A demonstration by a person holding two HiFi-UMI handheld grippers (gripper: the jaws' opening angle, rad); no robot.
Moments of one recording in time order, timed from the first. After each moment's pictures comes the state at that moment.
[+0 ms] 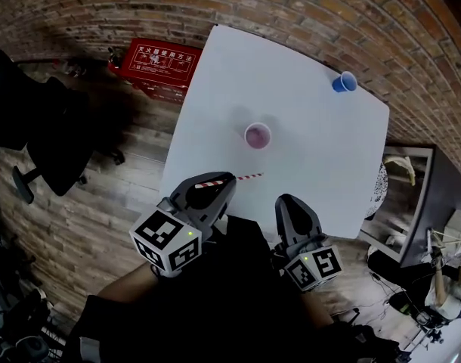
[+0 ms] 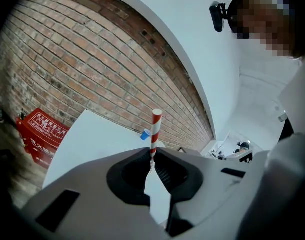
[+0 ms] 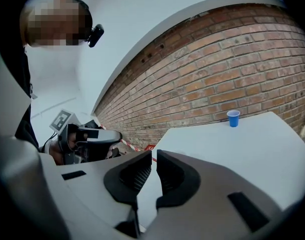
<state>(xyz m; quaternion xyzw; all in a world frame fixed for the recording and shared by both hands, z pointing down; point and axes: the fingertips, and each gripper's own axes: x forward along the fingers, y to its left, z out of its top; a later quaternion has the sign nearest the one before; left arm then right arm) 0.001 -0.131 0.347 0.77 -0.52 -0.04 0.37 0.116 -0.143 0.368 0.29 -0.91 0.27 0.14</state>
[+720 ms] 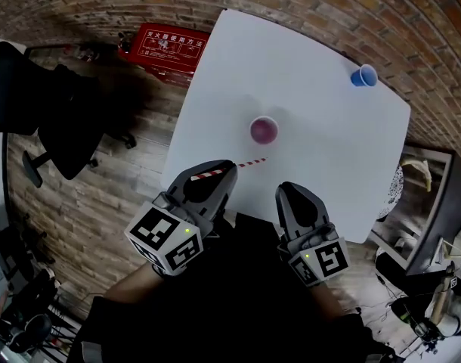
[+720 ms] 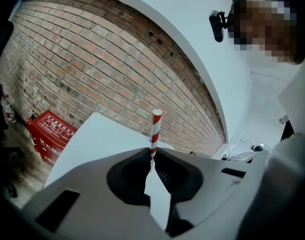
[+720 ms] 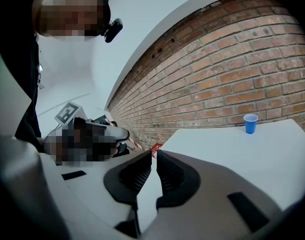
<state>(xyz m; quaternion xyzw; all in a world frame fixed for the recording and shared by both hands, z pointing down) 0.000 -0.161 0.360 0.73 -0.57 -0.04 0.37 0.100 -0.174 0.378 0.21 -0.94 0.24 0.15</state>
